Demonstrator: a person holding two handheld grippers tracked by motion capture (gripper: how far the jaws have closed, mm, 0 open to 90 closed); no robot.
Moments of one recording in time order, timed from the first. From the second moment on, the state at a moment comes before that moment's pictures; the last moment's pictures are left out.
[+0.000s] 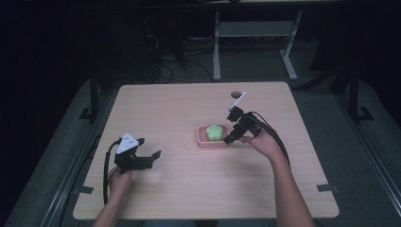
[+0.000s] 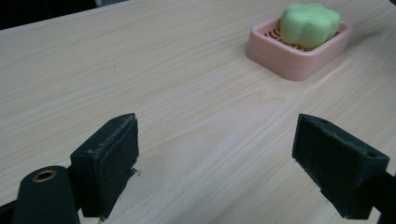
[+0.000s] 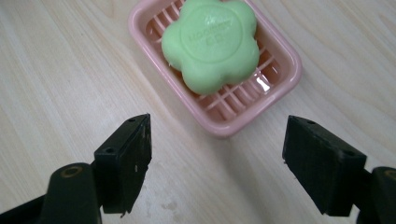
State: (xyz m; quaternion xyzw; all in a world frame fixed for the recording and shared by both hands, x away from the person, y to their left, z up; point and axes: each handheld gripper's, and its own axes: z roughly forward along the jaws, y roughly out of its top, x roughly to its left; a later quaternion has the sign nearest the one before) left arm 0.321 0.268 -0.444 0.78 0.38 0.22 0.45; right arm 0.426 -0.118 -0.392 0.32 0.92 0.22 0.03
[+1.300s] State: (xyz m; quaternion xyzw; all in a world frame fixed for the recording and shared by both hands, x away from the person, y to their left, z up) left arm 0.322 0.267 -0.447 0.78 0.38 0.22 0.44; right arm 0.388 -0.164 -0.406 0.34 0.91 0.24 0.03
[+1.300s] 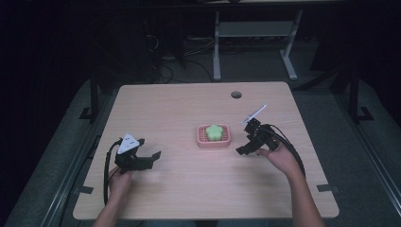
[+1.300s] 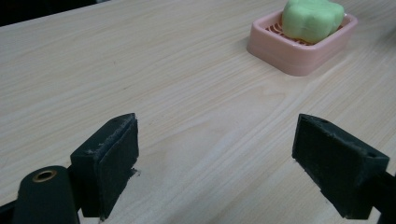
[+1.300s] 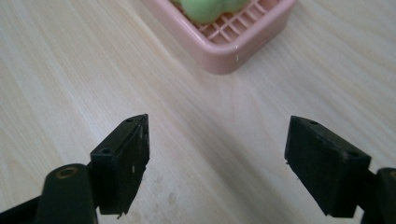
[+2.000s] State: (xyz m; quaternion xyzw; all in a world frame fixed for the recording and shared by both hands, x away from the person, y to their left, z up) left arm 0.321 0.267 -0.448 0.78 0.38 0.22 0.44; right arm 0.362 -0.190 -0.424 0.36 0.90 0.26 0.04
